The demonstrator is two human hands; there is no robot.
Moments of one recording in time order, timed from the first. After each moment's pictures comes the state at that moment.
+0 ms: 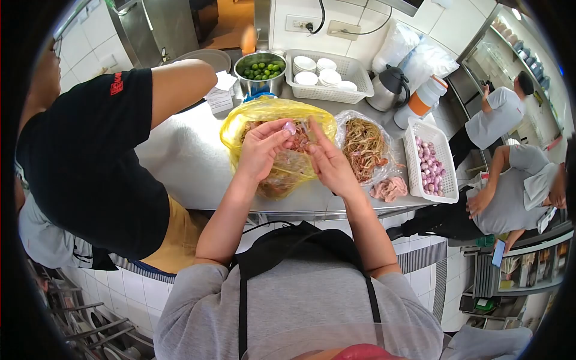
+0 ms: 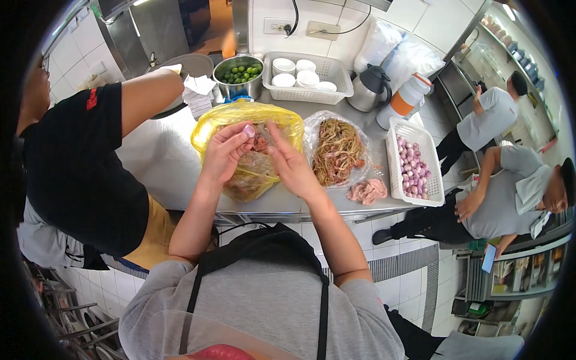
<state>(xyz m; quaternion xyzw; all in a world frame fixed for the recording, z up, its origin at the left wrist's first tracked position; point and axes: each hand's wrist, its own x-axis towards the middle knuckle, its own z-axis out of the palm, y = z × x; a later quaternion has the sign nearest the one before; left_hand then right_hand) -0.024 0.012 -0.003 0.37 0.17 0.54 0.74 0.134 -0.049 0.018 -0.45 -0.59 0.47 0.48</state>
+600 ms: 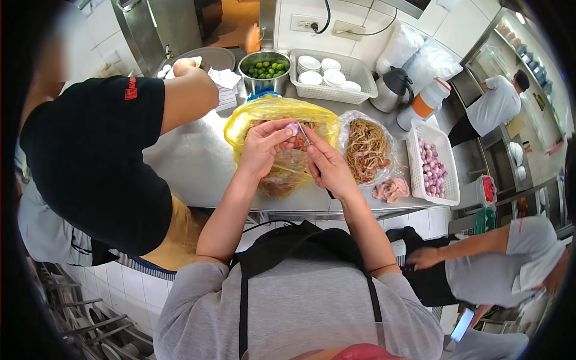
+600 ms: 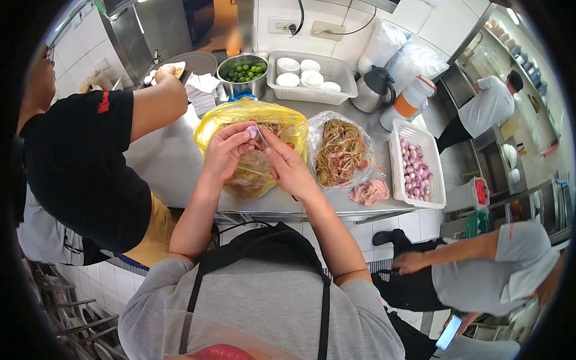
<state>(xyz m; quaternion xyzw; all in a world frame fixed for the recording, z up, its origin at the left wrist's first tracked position) -0.031 0.016 -0.004 0.40 0.19 0.52 0.73 0.122 -0.052 0.025 -0.42 -0.54 0.56 0.47</state>
